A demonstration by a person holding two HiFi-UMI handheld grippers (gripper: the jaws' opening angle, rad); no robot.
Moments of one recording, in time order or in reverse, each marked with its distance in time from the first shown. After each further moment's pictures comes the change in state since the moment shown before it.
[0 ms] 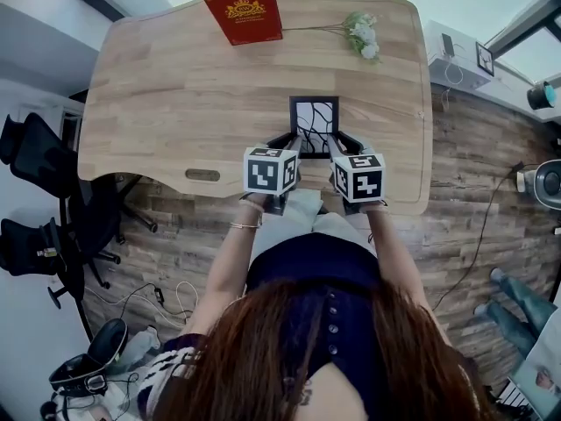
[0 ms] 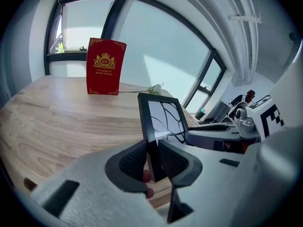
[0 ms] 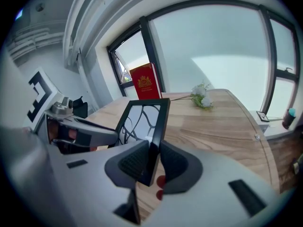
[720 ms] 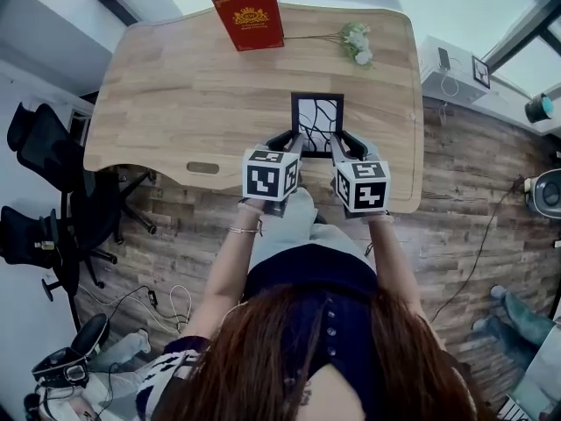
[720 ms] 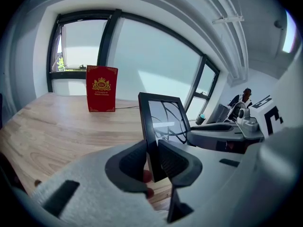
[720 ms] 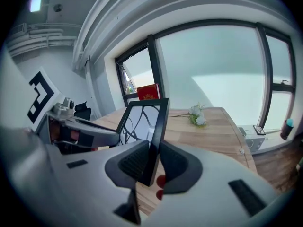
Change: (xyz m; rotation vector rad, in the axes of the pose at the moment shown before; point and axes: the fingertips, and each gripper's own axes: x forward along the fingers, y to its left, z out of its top) left arm -0.049 -0.047 0.022 0.075 -0.140 0.037; right arm -0.070 0.008 0.027 -0.068 -0.157 -0.016
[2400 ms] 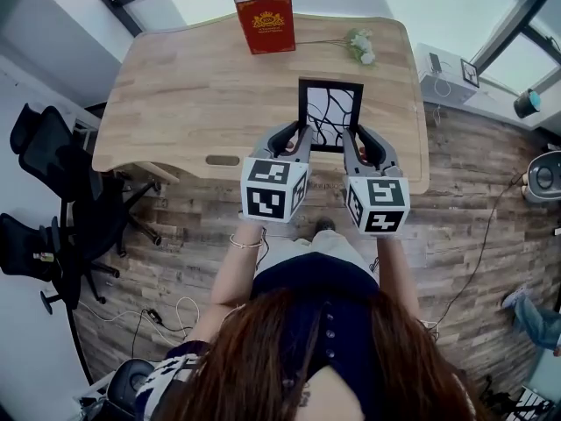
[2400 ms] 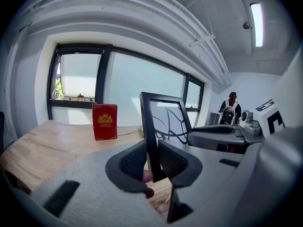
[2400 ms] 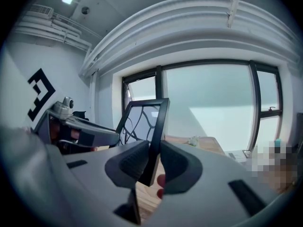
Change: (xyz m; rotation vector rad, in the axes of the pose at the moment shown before) left arm -0.139 -0.022 0.048 0.151 -0.262 -0.037; right arm -0.108 0.089 0.067 -0.107 -0.291 -0.124
